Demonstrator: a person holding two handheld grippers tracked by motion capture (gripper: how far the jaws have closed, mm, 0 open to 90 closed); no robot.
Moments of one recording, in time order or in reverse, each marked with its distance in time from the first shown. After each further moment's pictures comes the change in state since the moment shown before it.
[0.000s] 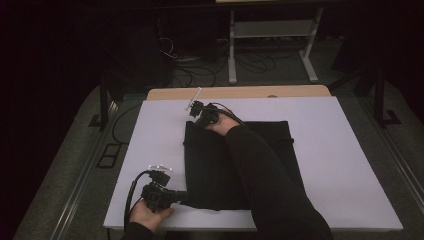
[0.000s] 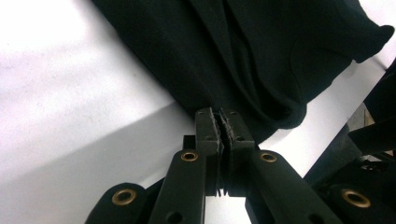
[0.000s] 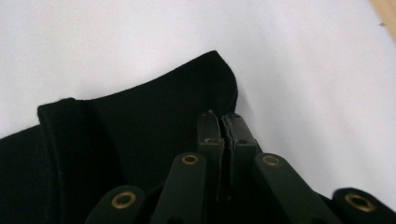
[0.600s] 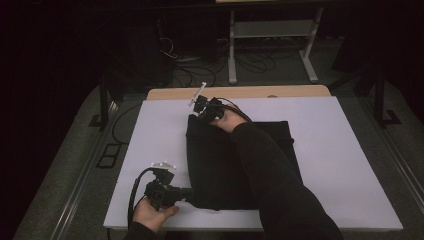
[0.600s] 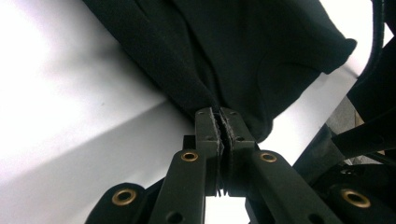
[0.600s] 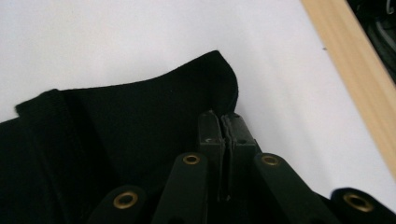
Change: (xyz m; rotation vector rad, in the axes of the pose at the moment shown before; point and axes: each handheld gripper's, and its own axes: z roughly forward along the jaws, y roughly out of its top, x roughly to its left) left arm -0.019 0.011 -0.003 -0.039 -0.038 0.046; right arm 0.004 -0.001 -0.038 -0.050 -0.065 -0.036
